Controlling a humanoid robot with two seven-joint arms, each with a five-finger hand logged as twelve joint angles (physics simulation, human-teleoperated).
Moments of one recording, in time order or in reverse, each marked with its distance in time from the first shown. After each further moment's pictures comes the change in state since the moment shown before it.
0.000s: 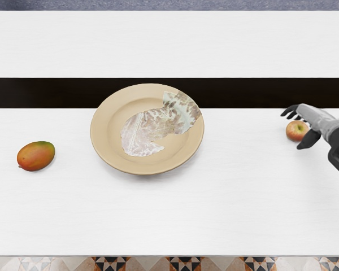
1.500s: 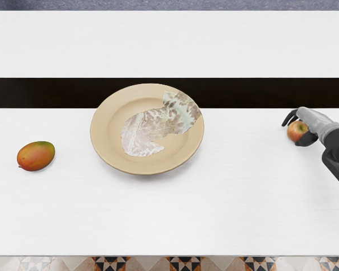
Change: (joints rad) left arm 0.000 0.000 0.000 0.000 0.000 0.000 0.000; right arm -0.028 0.082 0.001 -0.123 -0.004 -0.030 0.010
